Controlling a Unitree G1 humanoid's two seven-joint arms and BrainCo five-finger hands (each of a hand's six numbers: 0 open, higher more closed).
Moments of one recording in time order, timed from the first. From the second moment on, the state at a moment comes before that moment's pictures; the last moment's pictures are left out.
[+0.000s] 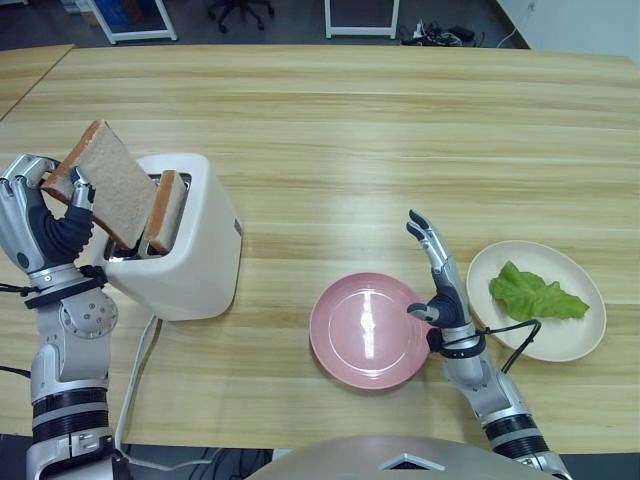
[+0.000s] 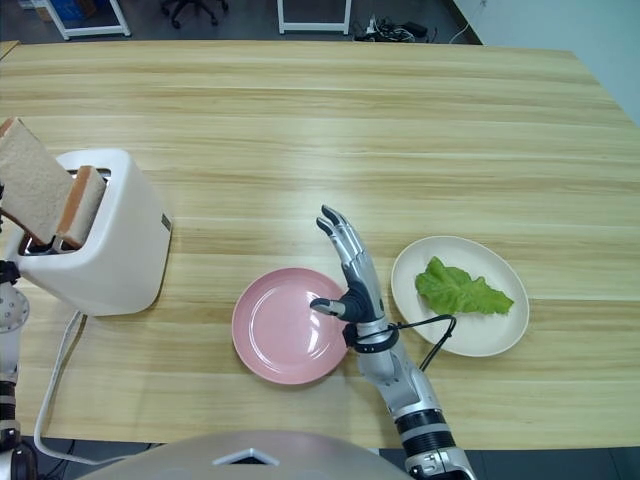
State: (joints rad) left arm -0.01 0.67 0.36 0.18 0.54 -0.31 0.61; right arm 0.08 -0.17 0.20 0.16 -0.67 -0.81 -0.47
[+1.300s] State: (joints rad) left arm 0.19 0.38 -0.30 -0.03 0.21 -0.53 -0.20; right arm 0.22 -0.47 -0.33 0.10 -0.67 -0.68 -0.54
